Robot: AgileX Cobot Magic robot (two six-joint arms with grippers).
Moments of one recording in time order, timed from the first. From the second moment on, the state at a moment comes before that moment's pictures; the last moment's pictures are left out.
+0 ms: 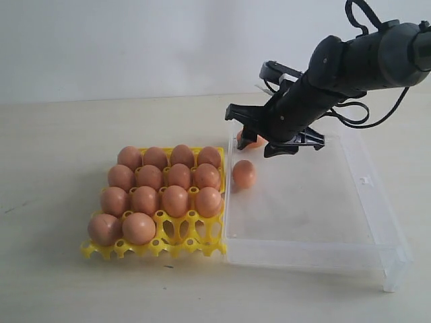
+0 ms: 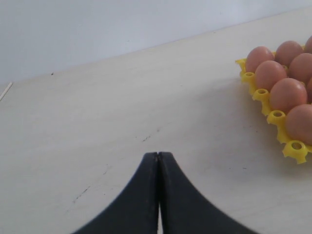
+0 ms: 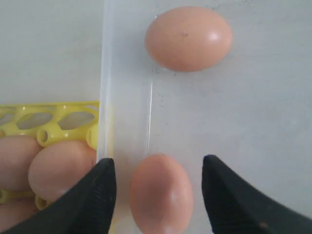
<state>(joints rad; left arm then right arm) -0.01 0.01 0.00 -0.05 0.37 0.24 0.36 2.06 -1.39 0.43 0.52 0.14</state>
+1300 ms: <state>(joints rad) -0.01 0.01 0.00 -0.05 0.37 0.24 0.55 1.80 -0.97 0.28 -0.10 0.09</state>
